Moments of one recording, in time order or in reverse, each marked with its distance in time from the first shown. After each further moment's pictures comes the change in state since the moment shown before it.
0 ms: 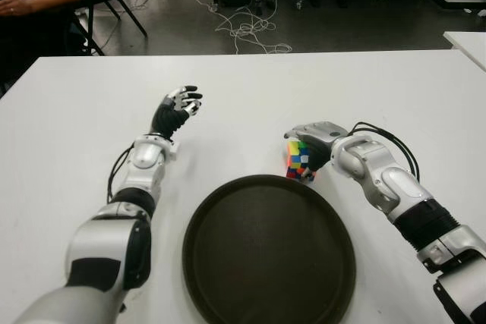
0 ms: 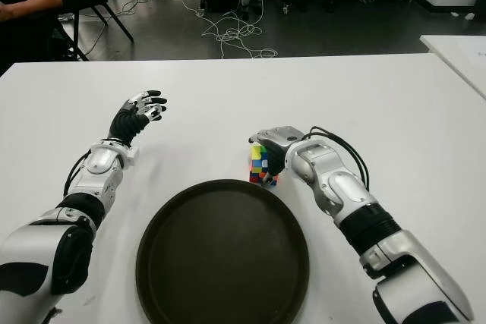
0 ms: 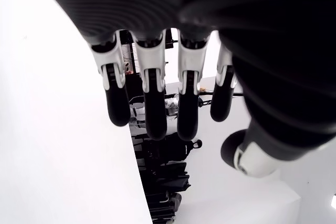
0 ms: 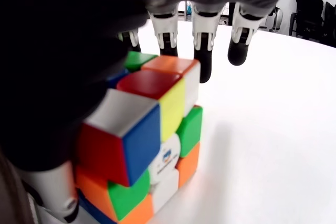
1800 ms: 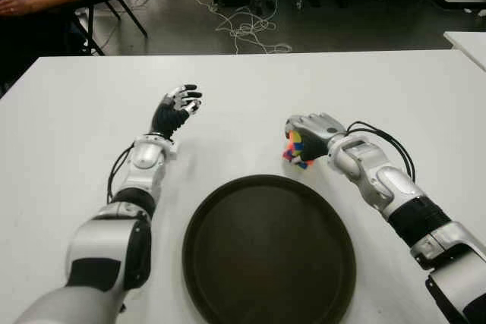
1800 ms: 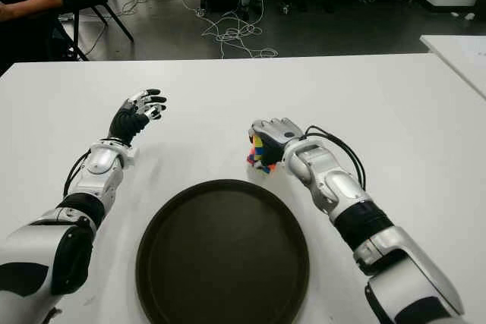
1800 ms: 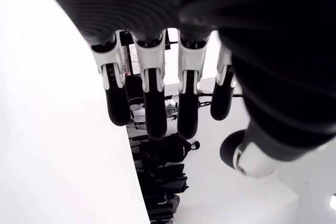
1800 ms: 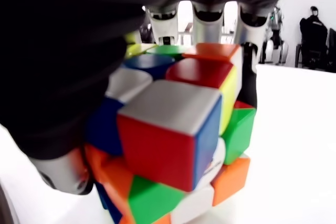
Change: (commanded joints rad) left arm 0.002 0.003 -0.013 -0.001 0.009 -0.013 0.016; right arm 0.010 0.038 -0.030 0.078 0.035 -0.044 -0.272
